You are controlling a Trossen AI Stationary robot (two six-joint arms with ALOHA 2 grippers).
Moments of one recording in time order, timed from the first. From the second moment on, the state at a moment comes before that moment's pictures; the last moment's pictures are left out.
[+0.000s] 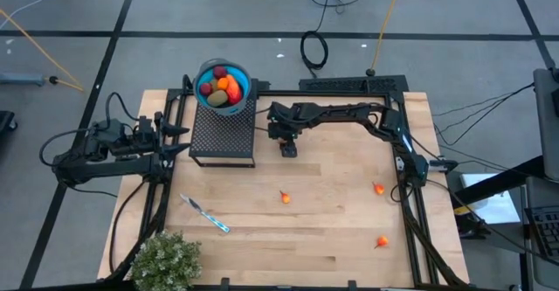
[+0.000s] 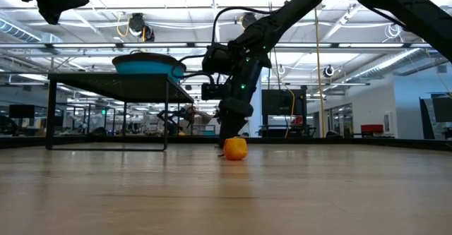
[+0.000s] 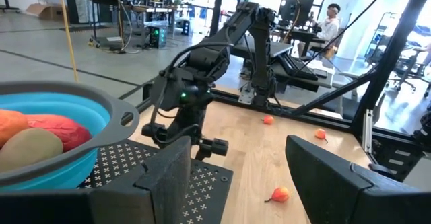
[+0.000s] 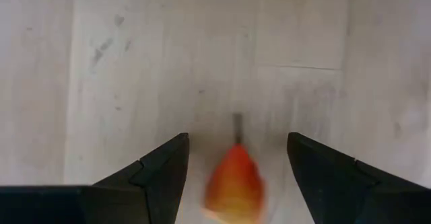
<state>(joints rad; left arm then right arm) 0.13 0.08 0.59 -0.57 -0.05 -0.16 -0.34 2.20 1.63 -0.60 -0.15 -0.38</state>
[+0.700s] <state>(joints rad) 0.13 0.08 0.59 -0.57 -0.04 -0.16 -0.32 2.20 1.63 -0.71 -0.06 -0.35</state>
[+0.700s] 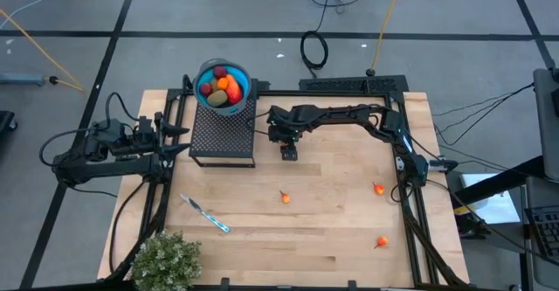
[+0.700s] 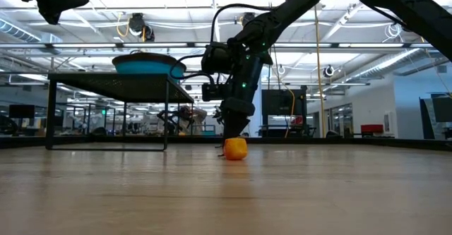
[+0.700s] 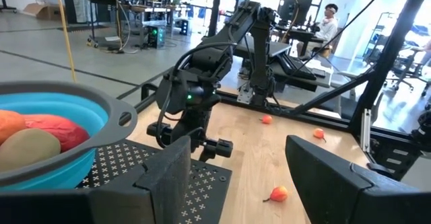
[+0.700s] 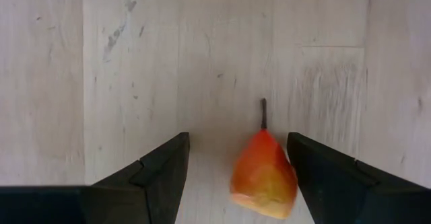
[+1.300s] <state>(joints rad) 0.13 0.08 0.59 -0.57 -0.04 -0.16 -0.32 2.20 1.63 -0.76 -0.05 -0.35</state>
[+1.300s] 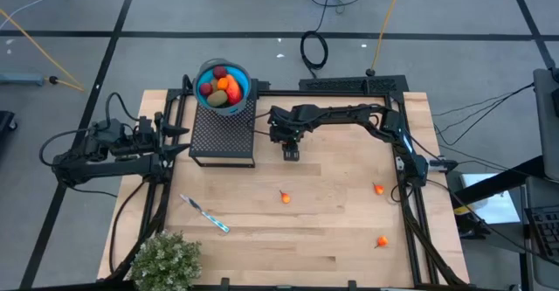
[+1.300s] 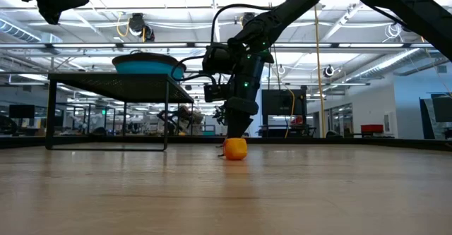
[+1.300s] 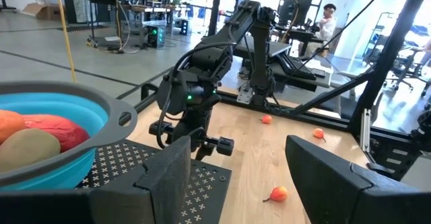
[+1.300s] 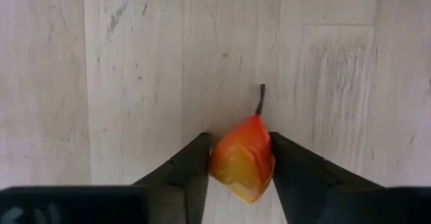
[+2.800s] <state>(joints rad) 0.08 0.70 0.63 0.12 -0.05 -0.21 -0.33 1.58 1.63 -0.44 -0.83 -0.12</state>
